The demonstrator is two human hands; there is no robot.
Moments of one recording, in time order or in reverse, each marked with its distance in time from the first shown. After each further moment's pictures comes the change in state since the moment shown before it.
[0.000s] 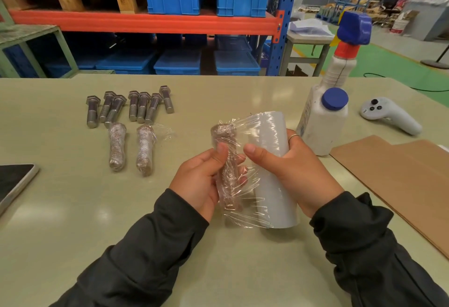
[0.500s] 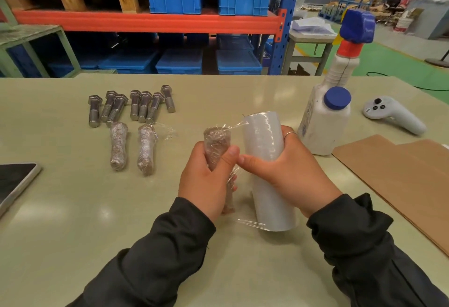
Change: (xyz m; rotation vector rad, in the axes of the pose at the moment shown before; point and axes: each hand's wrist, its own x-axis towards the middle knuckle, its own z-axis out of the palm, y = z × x) left_hand -0.005 -0.008 0.008 0.452 0.215 0.324; right_hand 0.001 0.000 0.005 -0.146 -0.001 -0.113
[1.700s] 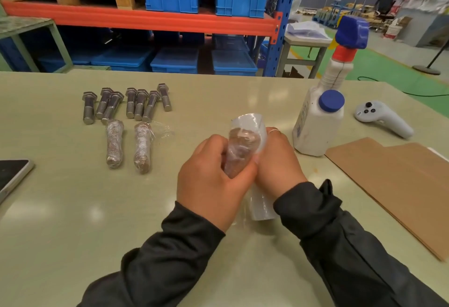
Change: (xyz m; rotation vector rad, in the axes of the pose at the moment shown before) left_hand -0.017 0.021 0.001 0.564 0.110 0.481; right_hand 0.023 0.002 0.018 -0.376 0.096 0.090
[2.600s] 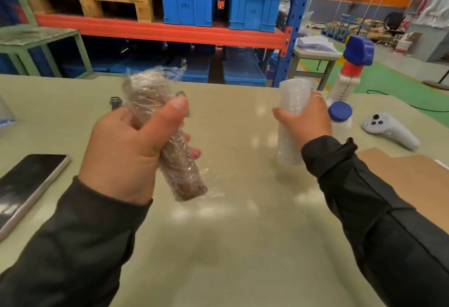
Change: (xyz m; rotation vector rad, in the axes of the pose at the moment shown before) left_hand 0.025 0.006 -0.103 -0.734 0.020 -0.305; right_hand 0.055 -0.012 -0.039 0.092 0.278 -0.059
